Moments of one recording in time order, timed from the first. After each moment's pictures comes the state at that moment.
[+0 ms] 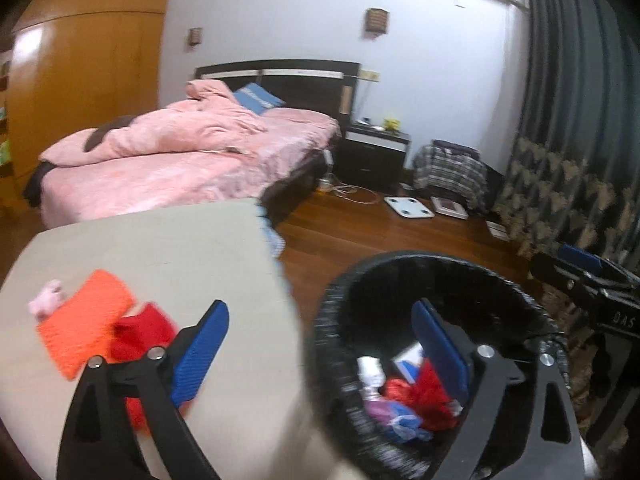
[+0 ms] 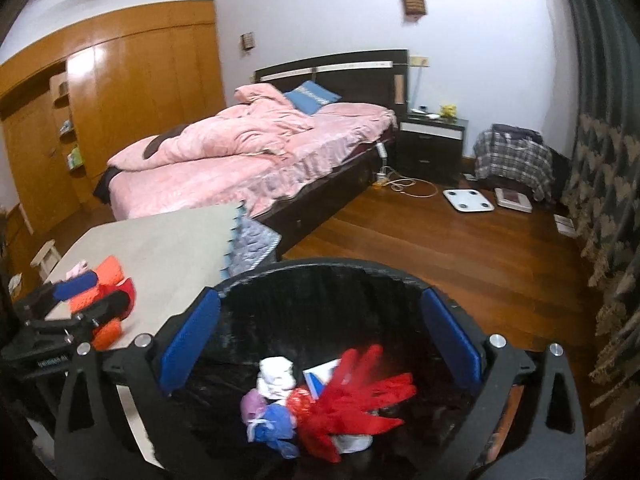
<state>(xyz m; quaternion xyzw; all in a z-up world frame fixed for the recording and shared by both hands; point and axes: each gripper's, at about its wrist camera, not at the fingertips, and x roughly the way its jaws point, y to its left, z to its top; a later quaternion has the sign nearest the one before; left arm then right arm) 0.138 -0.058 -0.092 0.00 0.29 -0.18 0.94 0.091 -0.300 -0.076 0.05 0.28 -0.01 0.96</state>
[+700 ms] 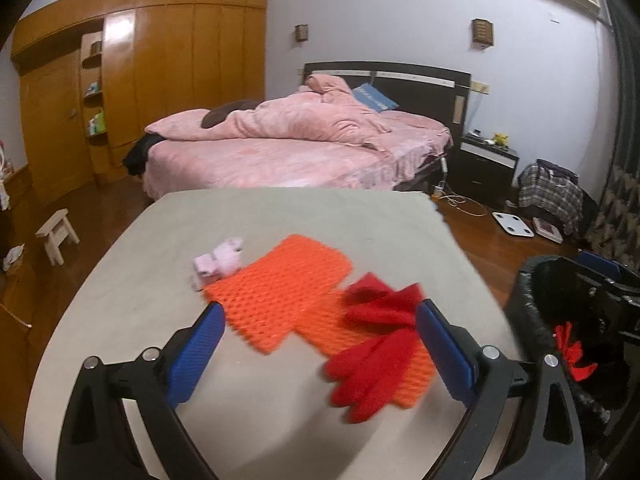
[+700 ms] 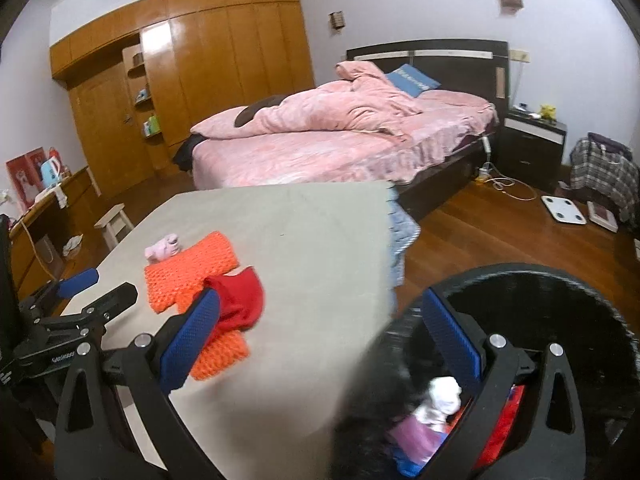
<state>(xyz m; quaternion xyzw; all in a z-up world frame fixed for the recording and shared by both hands) 0.129 0.109 -0.115 -0.02 0.30 0.00 0.96 0.156 -0.130 -0.092 0.03 0.30 0.15 0.94</state>
